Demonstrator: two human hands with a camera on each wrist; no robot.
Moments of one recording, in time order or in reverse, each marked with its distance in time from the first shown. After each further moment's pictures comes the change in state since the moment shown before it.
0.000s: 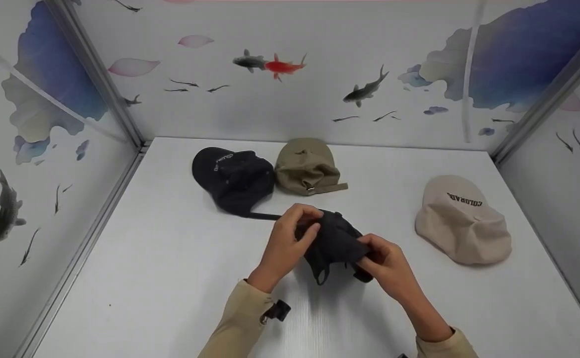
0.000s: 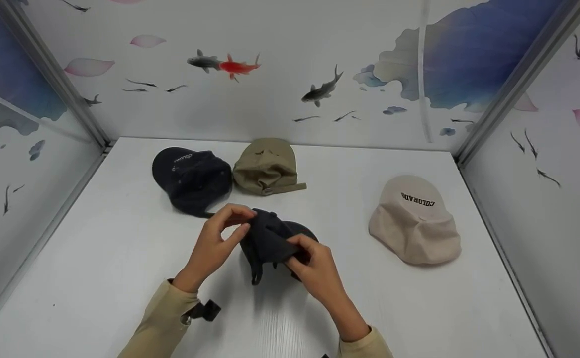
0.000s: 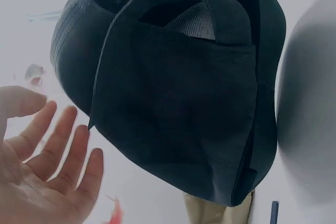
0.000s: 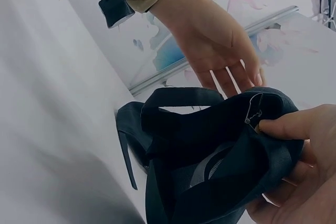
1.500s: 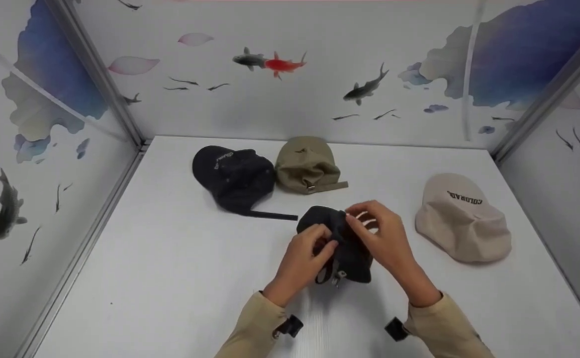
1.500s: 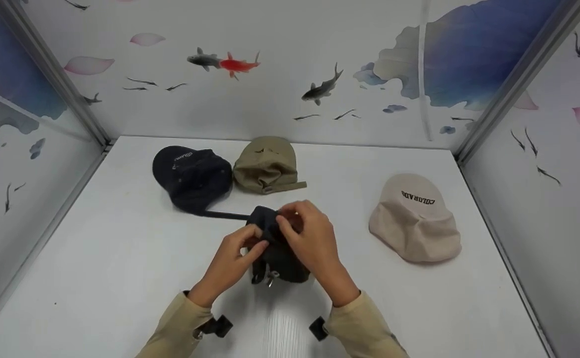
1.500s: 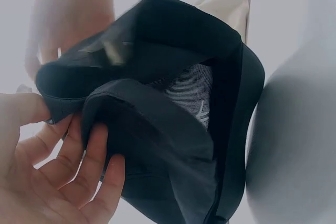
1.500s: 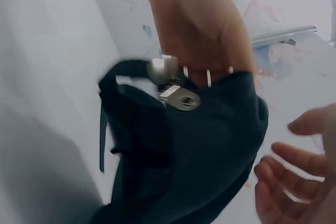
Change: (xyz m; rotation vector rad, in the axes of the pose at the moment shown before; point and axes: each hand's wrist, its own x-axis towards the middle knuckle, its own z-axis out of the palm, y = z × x) left_hand -0.018 0.007 0.030 0.095 -0.101 -0.118; right_hand 0.041 -0.023 0.001 -0.382 0.124 -0.076
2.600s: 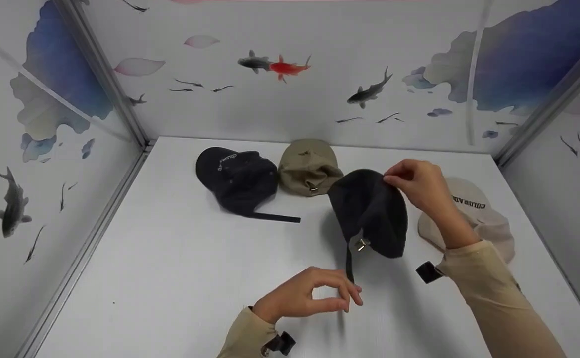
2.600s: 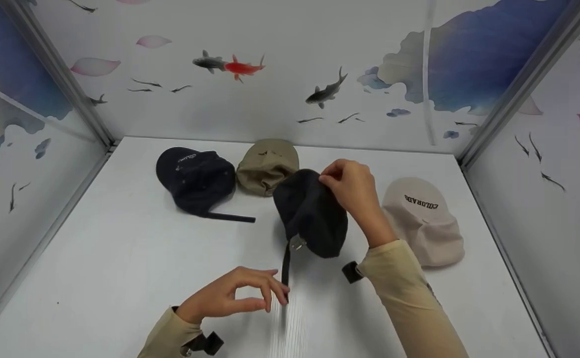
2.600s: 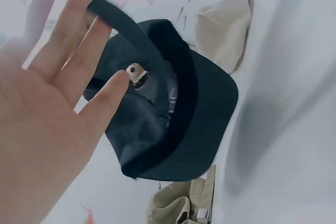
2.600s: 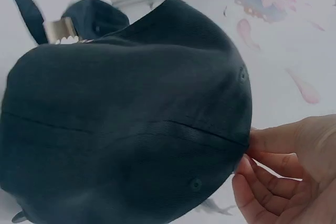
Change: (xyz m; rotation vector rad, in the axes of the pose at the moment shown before) left_hand -0.029 -0.004 -0.012 -0.391 -0.597 0.332; right_hand 0.083 0.017 -0.074 -0.254 -0.041 0.045
